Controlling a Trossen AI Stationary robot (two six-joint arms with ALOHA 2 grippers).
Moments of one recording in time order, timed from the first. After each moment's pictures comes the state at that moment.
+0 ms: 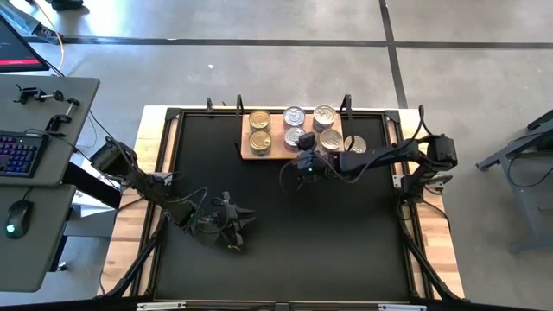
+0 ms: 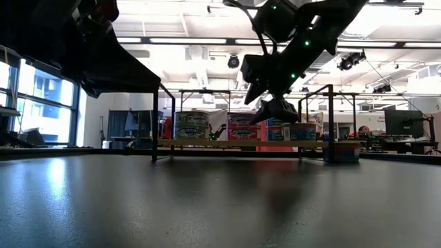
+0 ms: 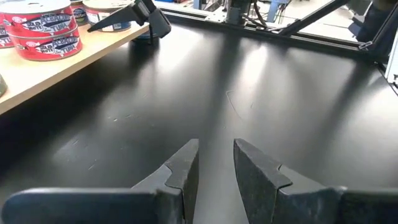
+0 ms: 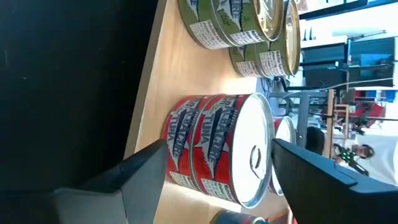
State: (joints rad) left arm -0.62 1.58 0.54 0.53 -0.87 -0.51; right arm -0.07 1.67 0.95 -0.04 0.66 -0.81
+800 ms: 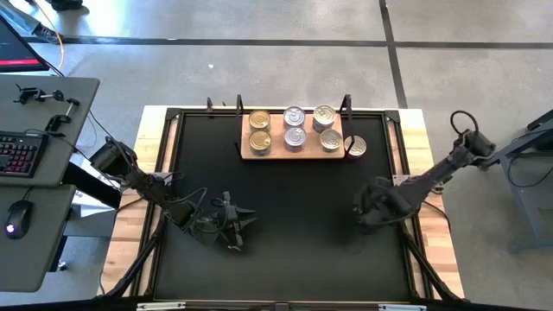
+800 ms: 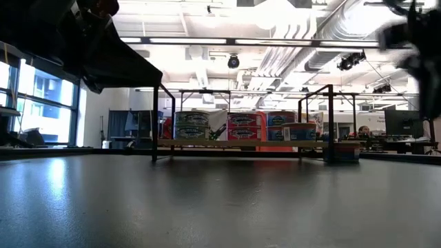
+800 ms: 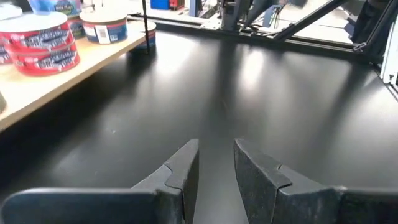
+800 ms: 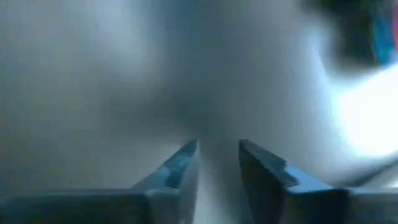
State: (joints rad) left arm -0.62 1.58 0.54 0.56 -0.88 -0.45; right arm 0.58 1.25 0.81 -1.15 0.30 0.91
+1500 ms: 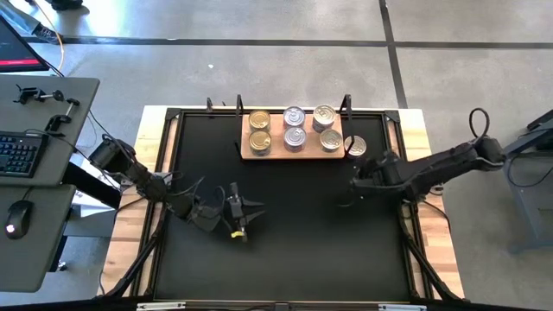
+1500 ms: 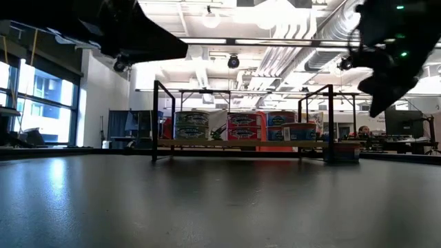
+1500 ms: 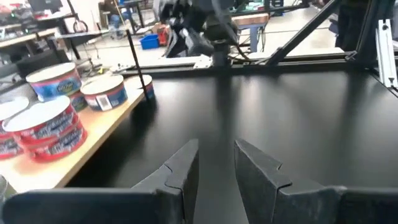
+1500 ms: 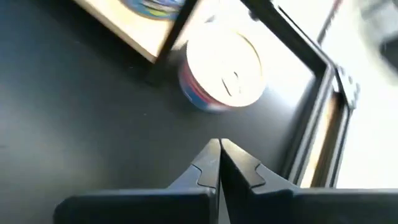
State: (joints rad) left arm -0.51 1.55 0.56 0.74 -0.77 -0.05; right arm 0.18 1.14 0.67 -1.15 0.73 1.02
